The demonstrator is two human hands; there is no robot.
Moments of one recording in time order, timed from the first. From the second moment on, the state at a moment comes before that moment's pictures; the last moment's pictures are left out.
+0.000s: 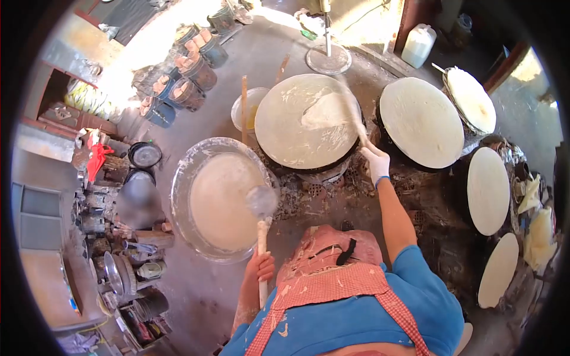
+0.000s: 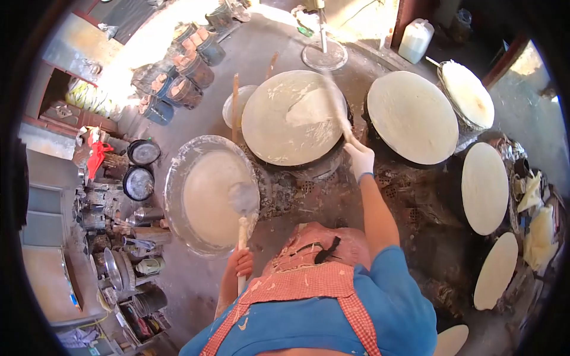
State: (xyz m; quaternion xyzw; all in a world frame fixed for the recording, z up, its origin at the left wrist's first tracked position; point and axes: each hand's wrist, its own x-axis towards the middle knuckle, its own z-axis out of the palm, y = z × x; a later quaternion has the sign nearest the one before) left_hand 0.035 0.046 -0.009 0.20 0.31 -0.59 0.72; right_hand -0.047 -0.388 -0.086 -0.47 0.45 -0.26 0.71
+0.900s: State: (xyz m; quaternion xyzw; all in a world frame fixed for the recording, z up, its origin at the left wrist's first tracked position) left_hand 0.117 -0.104 -0.011 0.34 0.16 -0.51 0.77; right_hand -0.077 -0.396 -0.102 -0.93 0.31 -0.15 0.10
